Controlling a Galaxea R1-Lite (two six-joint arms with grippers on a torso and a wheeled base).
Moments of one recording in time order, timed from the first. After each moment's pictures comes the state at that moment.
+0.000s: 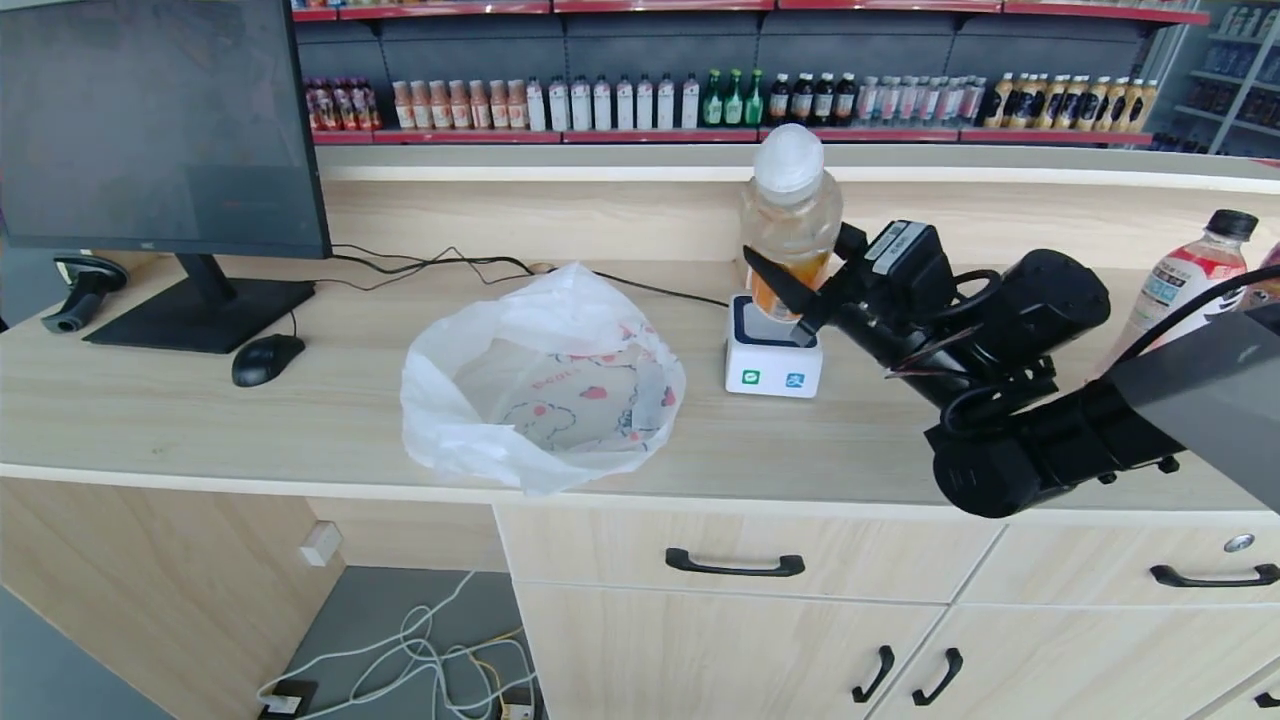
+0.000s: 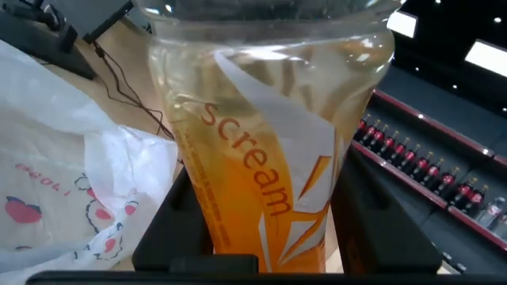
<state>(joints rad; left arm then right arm) 0.00 0.00 0.00 0.00 0.00 -0.03 0.34 2.14 -1.17 -1.57 0.52 -0.53</state>
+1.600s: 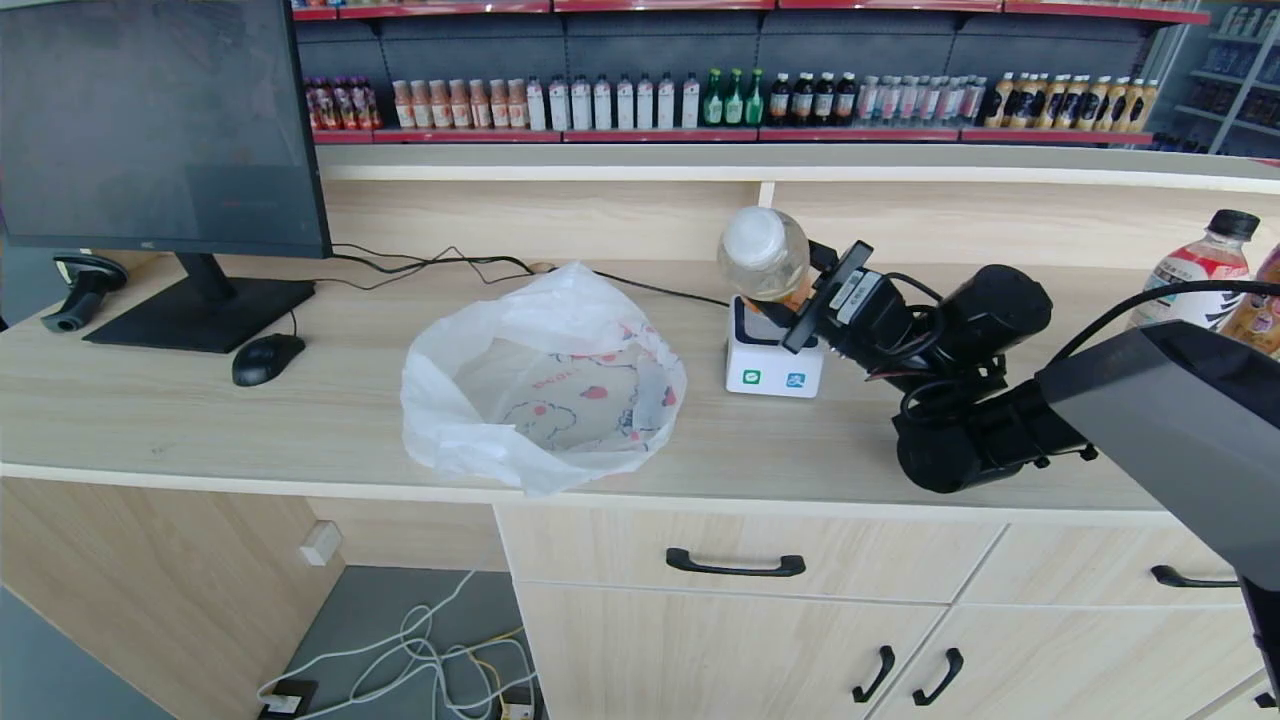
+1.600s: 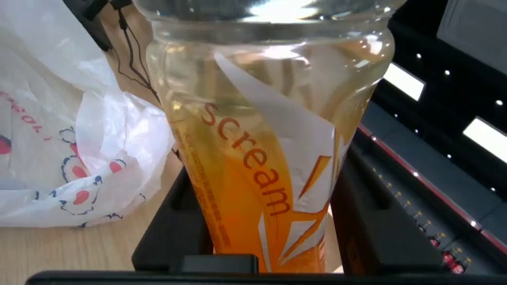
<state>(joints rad) 0.00 0.00 0.00 -0.01 0.00 -0.03 0.29 2.31 -1.39 -1.57 0.71 -0.66</state>
